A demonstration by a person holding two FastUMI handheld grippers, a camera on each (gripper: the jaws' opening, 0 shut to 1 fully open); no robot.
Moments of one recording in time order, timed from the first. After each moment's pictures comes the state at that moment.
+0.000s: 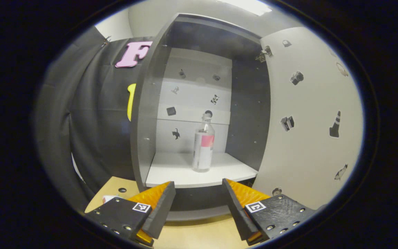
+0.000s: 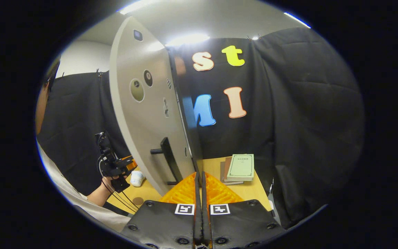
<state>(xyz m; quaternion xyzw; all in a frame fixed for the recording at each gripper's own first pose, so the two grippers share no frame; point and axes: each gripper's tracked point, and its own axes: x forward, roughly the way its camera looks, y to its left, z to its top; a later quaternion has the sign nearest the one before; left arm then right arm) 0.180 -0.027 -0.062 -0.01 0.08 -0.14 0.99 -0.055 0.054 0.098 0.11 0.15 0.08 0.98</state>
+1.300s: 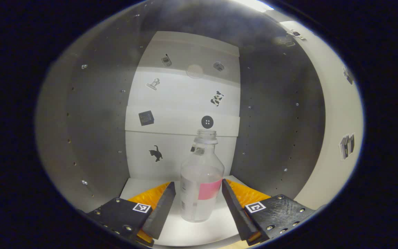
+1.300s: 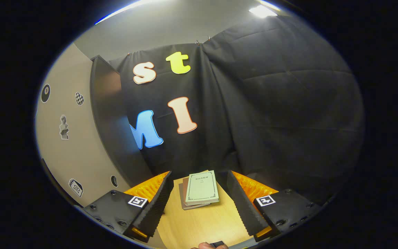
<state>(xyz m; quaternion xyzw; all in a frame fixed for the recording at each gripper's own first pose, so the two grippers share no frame) 0.384 -0.094 -0.047 -0.01 0.07 -0.16 0.98 0.076 -0.076 0.032 0.16 0.11 -0.09 0.98</state>
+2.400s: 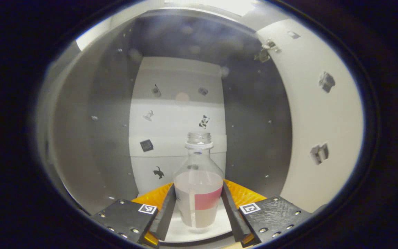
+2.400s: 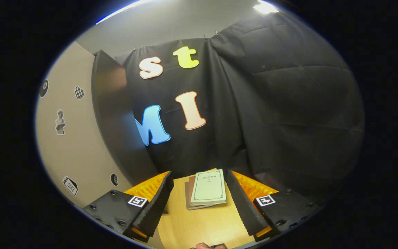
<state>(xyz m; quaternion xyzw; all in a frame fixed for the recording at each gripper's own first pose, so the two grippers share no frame) 0.304 -0.078 0.024 0.03 -0.01 -0.18 0.98 0.108 -0.061 0.023 0.16 0.11 -0.05 0.98</state>
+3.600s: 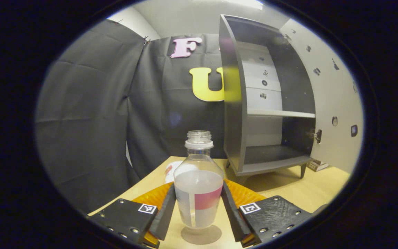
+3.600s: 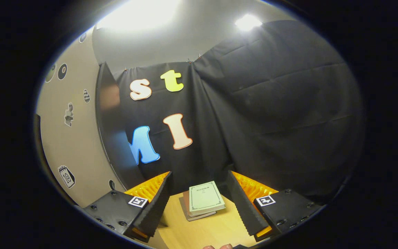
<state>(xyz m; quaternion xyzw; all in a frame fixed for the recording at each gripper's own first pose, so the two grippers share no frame) 0.079 0.224 -0.286 0.04 0.07 0.04 1.00 0.064 -0.035 0.003 0.15 -0.01 -0.17 0.97</state>
